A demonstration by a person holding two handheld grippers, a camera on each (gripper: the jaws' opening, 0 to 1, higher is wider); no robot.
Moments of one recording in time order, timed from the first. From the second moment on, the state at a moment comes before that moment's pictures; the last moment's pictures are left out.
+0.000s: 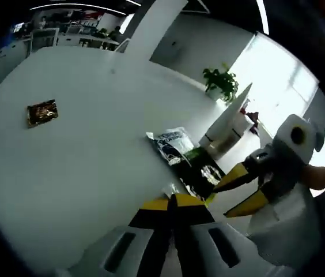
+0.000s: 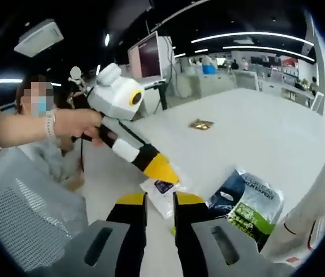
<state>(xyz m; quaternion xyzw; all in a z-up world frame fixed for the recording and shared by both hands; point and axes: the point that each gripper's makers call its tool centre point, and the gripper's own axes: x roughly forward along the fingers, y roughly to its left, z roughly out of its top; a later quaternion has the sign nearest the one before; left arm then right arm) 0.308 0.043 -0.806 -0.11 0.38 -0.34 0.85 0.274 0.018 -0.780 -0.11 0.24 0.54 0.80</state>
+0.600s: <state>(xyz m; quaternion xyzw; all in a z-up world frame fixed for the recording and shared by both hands) 0.313 0.044 -0.819 0.00 0.38 -0.33 0.87 0.291 0.034 -0.816 -0.21 0.23 0.52 0.79</state>
